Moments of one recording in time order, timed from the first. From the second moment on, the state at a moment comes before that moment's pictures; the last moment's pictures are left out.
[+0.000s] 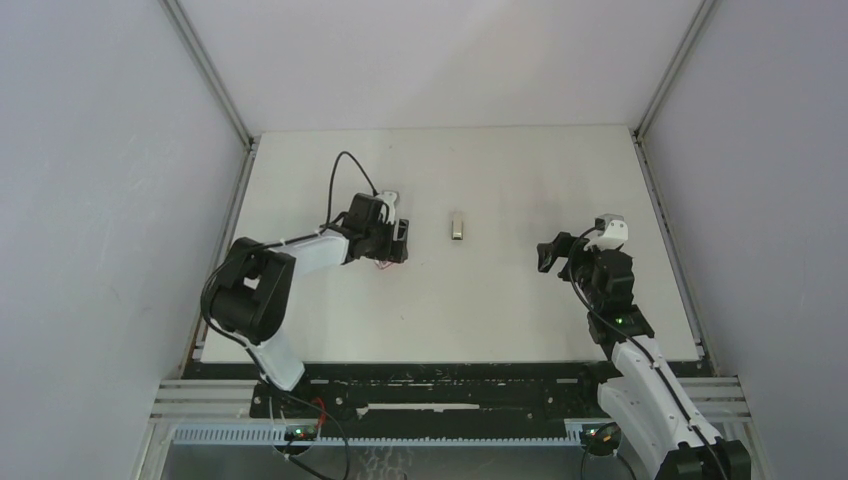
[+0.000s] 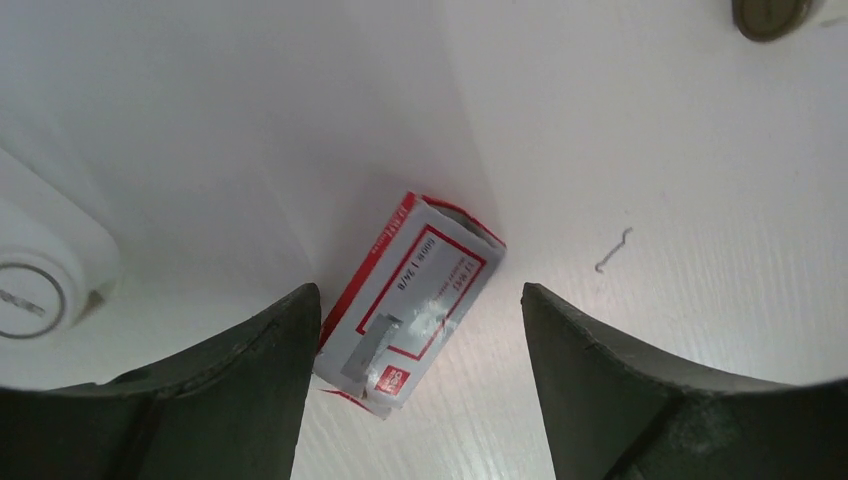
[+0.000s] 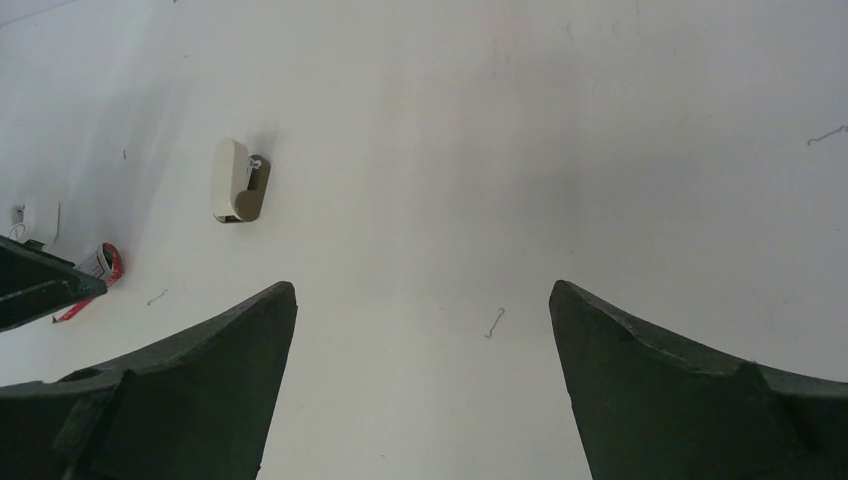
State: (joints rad) left arm -0.43 1.74 0.95 -0.11 0.09 -0.21; right arm 0.13 0.69 0.32 0.06 -0.02 0.34
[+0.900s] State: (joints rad) left arm -0.68 1.38 0.70 -0.10 -0.01 -0.35; right arm 0.17 0.70 0.35 0.01 -0.02 0.34
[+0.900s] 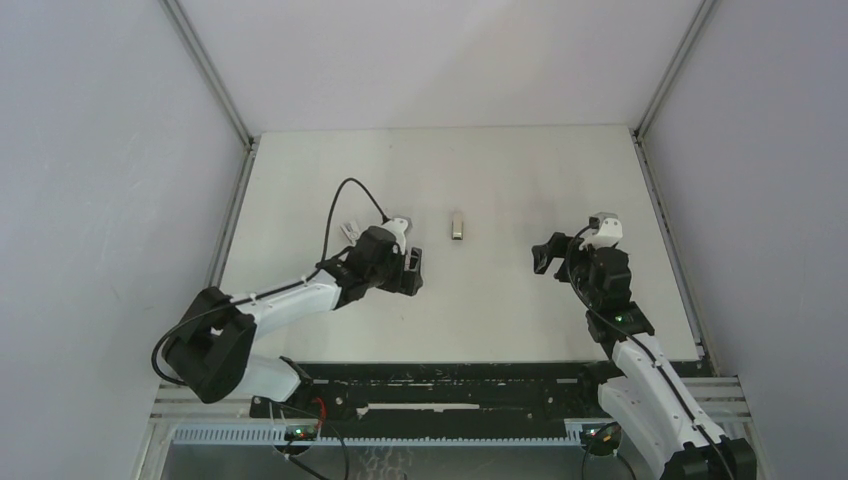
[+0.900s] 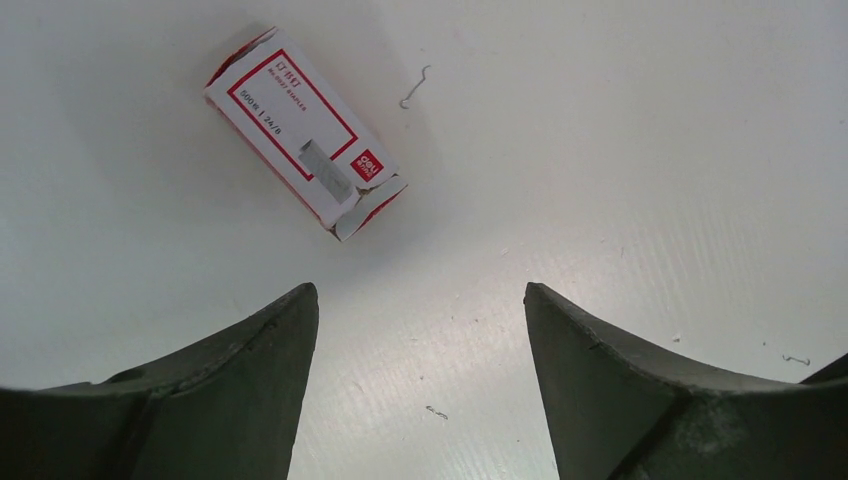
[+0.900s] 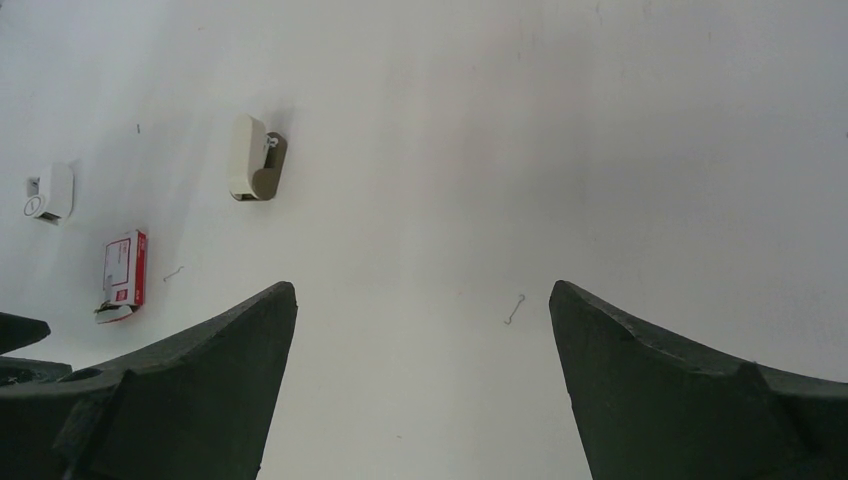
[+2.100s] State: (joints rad) left arm -0.65 1.78 0.99 -0.12 -0.17 -0.42; right arm 0.21 0.73 0.35 -0.01 0.00 0.34
